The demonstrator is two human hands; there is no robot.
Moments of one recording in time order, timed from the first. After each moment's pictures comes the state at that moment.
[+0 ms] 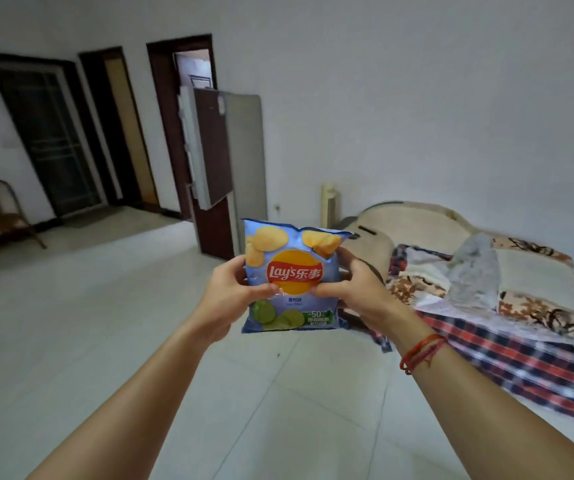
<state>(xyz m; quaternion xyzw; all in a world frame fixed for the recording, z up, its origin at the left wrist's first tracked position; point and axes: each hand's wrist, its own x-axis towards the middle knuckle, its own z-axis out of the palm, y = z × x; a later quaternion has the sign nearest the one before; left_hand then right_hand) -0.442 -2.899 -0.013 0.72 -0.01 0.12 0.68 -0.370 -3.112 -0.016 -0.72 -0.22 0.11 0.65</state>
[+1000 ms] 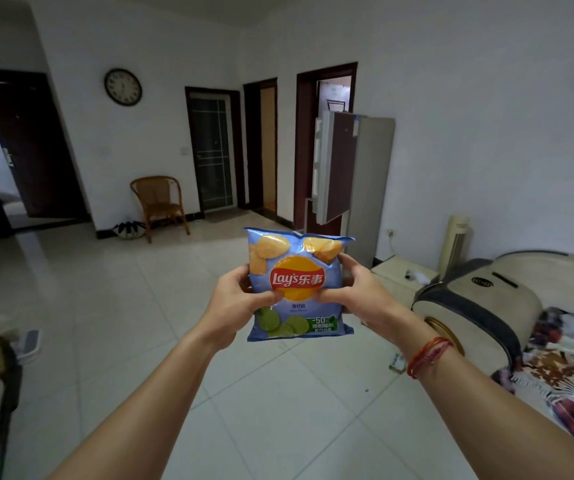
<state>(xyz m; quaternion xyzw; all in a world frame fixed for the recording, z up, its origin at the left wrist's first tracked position) -0.543 -2.753 -0.002 0.71 0.13 0.27 0.64 -0.396 -2.917 0.009 -0.67 -0.37 0.24 0.60</state>
